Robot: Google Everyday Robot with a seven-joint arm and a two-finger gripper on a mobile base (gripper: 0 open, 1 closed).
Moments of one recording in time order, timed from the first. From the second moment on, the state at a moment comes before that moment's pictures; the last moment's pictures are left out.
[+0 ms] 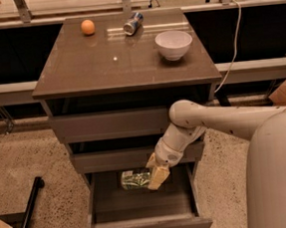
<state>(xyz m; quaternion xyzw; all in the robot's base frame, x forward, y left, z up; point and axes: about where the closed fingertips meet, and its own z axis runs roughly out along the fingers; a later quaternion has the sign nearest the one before) 0.503 -0.022 0.541 -0.67 0.67 0.32 0.08</state>
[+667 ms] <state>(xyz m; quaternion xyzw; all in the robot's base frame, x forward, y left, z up) 0.497 -0.031 0.436 -0.59 0.76 0.27 0.09</state>
